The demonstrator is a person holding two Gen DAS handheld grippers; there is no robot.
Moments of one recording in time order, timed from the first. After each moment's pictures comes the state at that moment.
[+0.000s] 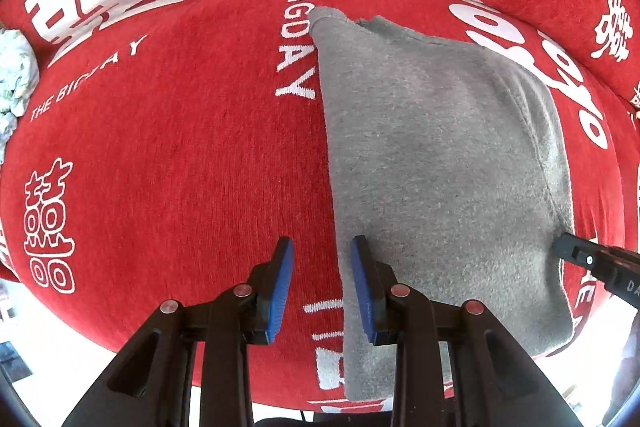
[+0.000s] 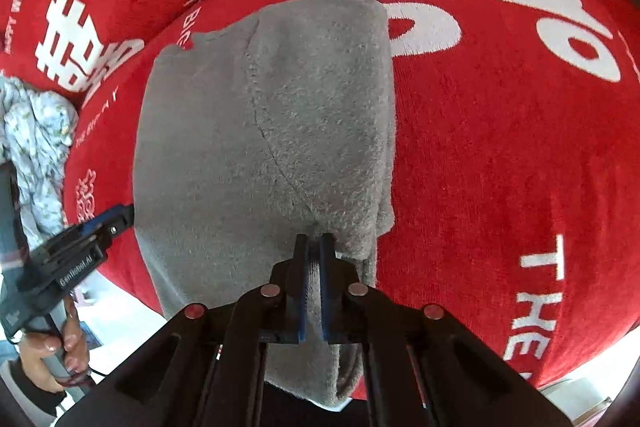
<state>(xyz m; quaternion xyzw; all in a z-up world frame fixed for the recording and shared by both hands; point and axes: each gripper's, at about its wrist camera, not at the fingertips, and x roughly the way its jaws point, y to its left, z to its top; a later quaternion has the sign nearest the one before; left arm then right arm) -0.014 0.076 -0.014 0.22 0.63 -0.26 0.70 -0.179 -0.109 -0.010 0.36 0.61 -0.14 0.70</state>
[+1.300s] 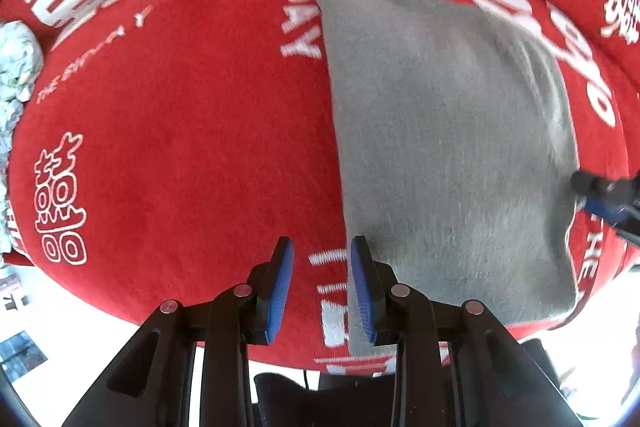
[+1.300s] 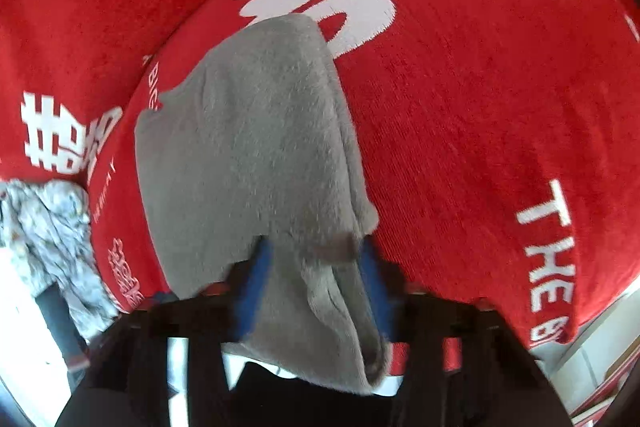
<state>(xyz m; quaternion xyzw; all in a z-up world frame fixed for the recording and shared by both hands) -0.022 0.082 -0.005 0.24 0.66 -0.24 0.67 -0.190 -0.147 -0.019 0.50 0.57 -0.20 0.62</state>
